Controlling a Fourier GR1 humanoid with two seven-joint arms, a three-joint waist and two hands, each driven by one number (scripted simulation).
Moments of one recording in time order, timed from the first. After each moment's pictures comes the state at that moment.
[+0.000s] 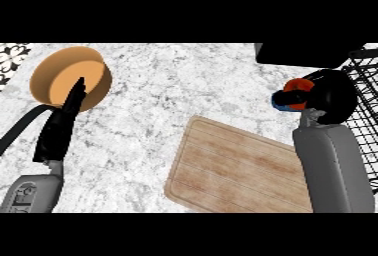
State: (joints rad) left arm -0.20 0.26 0.02 -1.47 -0.18 0.07 0.06; right arm -0.56 -0.10 -0.08 -1.43 1.14 -0.14 1.16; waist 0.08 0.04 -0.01
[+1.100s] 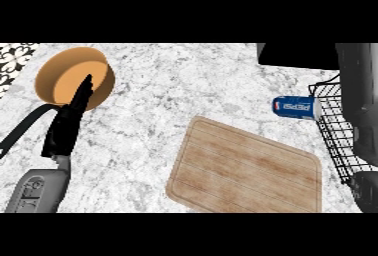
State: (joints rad) left arm -0.23 0.24 0.01 -1.44 -0.19 0.07 0.07; right arm -1.23 -0.27 -0.41 -0.89 1.83 -0.09 1.22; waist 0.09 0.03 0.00
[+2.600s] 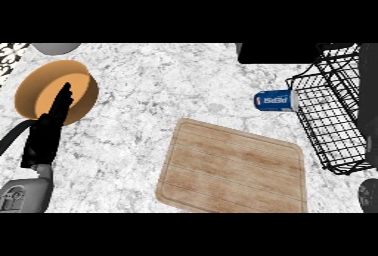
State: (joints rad) left arm -0.17 0.27 0.09 -1.44 -0.17 0.06 0.06; right arm -1.12 -0.31 -0.66 -0.84 1.93 0.09 1.11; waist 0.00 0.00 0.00
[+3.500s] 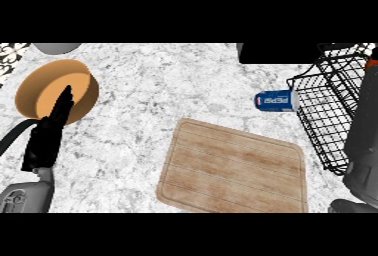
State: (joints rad) left arm -0.14 0.26 0.09 -1.46 -0.18 0.06 0.06; right arm -0.96 -0.15 -0.73 -1.25 1.86 -0.12 1.09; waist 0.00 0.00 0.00
